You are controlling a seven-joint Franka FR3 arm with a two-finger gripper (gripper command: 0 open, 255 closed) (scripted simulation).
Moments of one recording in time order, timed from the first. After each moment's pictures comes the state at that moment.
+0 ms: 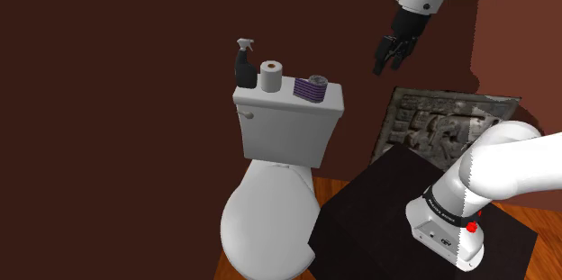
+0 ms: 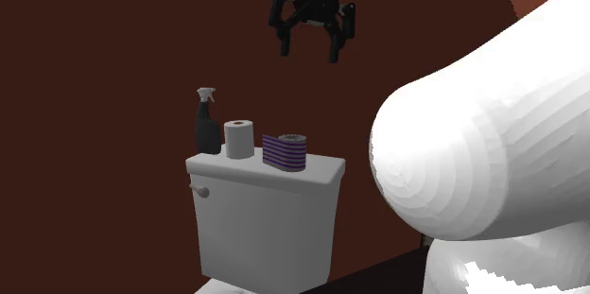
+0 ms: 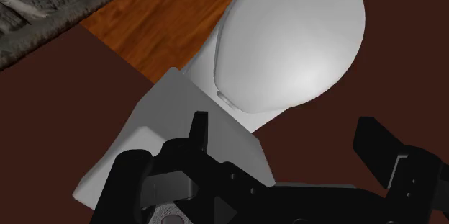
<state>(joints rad) -0.02 -0.76 -0.01 -2.43 0.11 1.68 0.01</state>
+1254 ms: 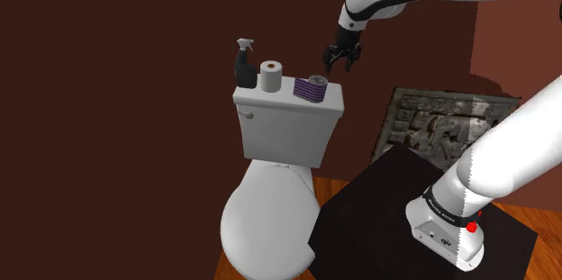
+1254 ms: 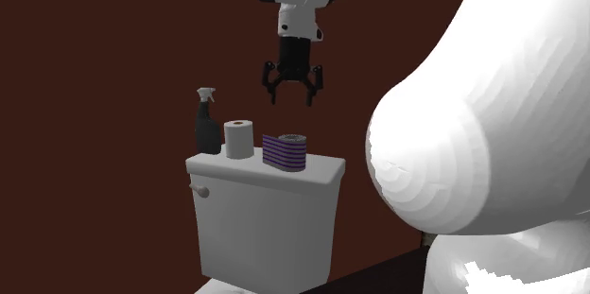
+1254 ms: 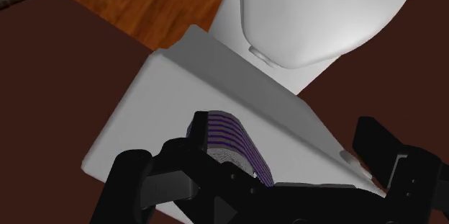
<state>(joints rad) -0.08 -0.12 -0.02 -2.15 0.08 2.03 0.09</state>
